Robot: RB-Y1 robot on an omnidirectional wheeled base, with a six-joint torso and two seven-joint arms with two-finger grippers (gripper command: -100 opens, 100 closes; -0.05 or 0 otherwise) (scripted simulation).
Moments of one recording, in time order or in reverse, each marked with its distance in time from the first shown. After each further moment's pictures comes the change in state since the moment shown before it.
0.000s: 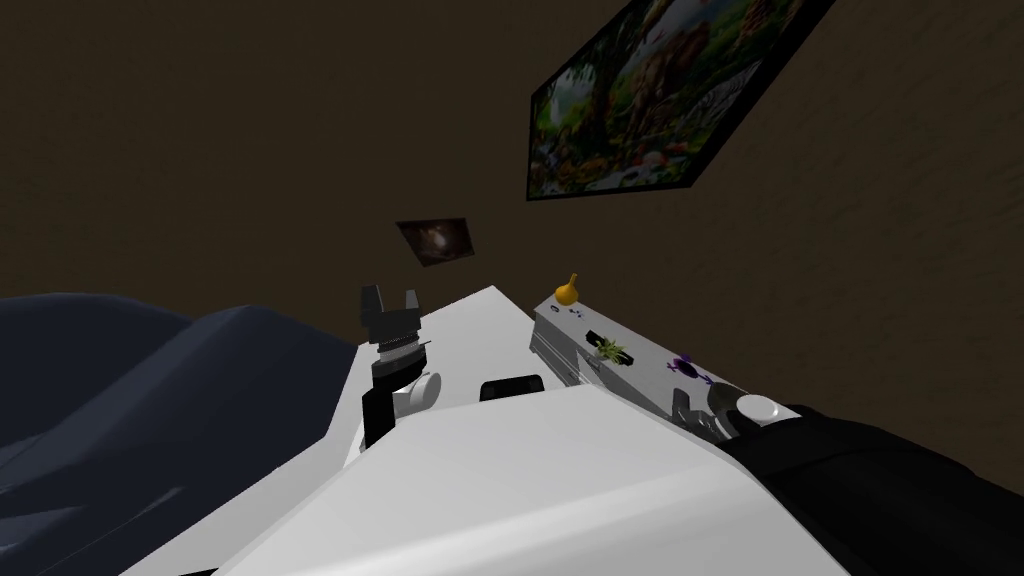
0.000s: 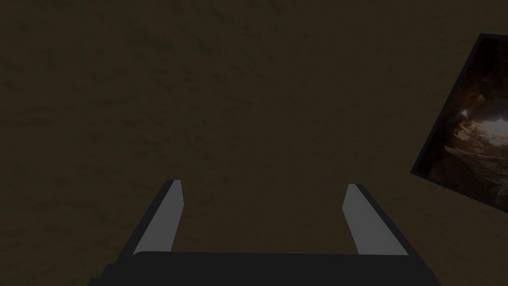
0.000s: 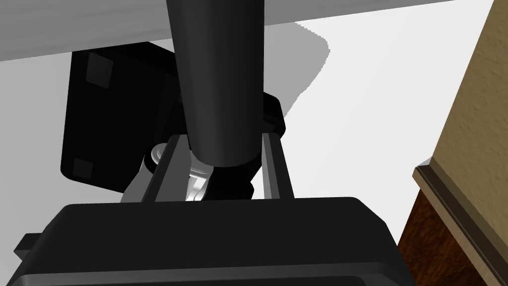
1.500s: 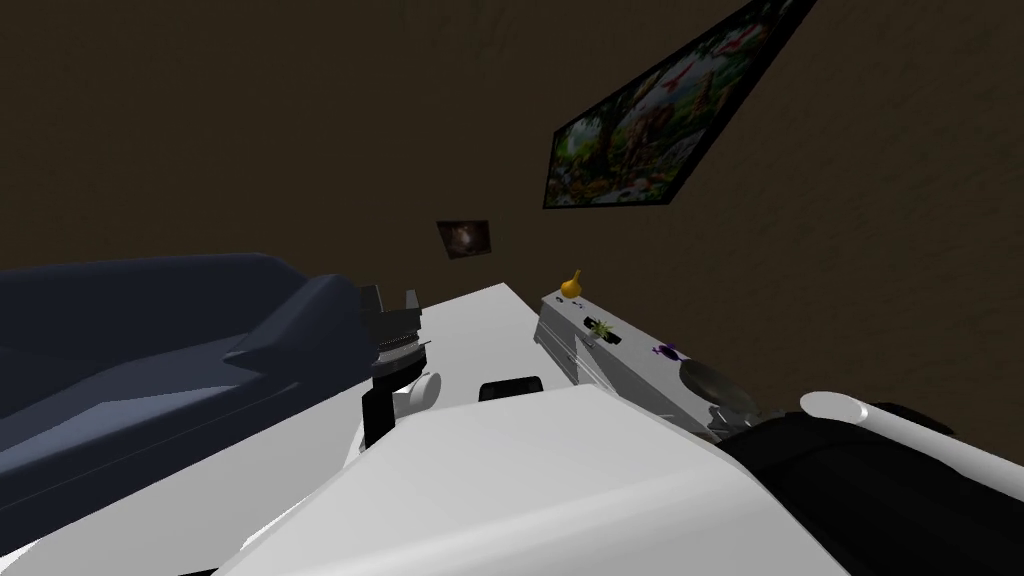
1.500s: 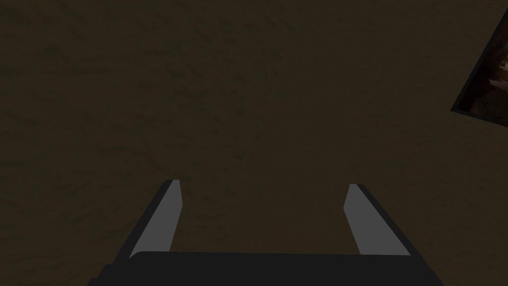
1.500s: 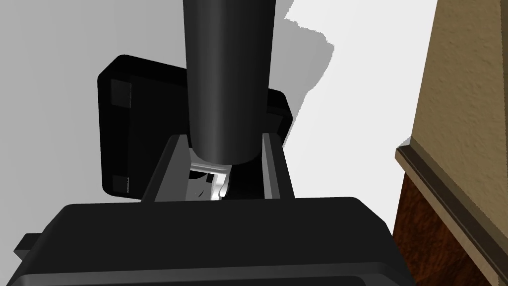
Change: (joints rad) left arm 0.001 0.001 0.001 0.000 0.000 0.000 0.000; right arm 0.102 -0.146 -0.083 -0.047 -0.107 0.131 -0.197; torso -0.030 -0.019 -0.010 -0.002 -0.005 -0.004
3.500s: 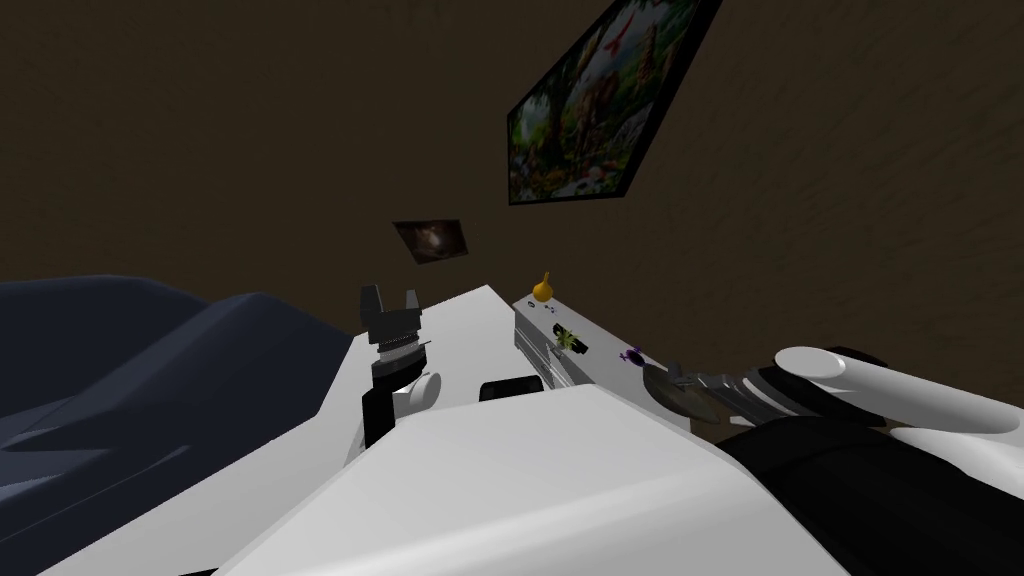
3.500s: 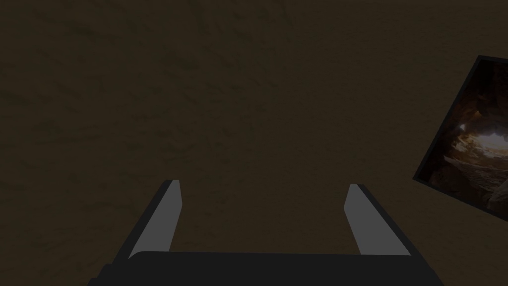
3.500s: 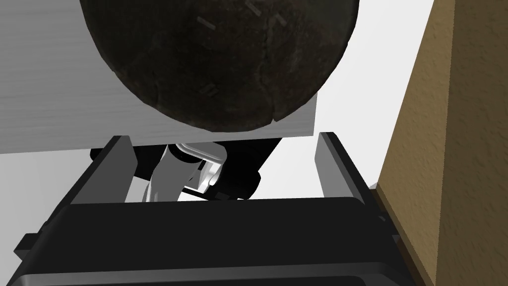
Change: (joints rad) left arm 0.000 0.000 0.000 0.000 0.000 0.000 0.000; right arm -0.043 -0.093 -0.024 -0.188 -0.059 0.156 0.002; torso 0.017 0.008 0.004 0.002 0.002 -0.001
